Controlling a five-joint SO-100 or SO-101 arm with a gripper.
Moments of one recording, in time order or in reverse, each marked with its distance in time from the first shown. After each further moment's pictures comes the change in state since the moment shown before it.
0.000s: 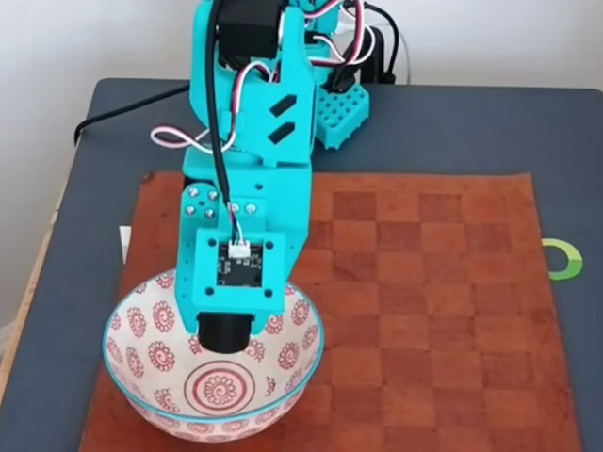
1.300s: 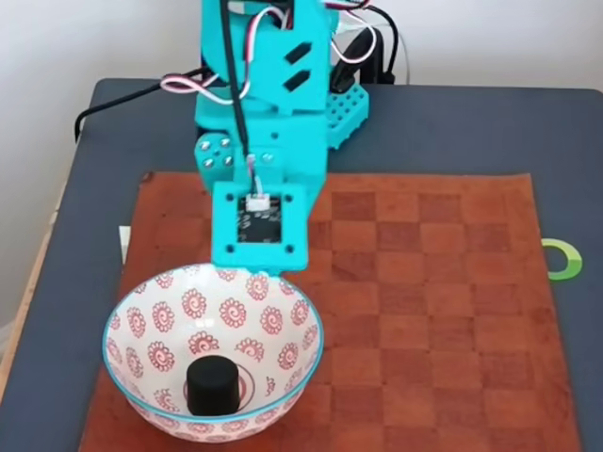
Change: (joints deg) arm -4.2 0.0 -17.6 24.8 1.5
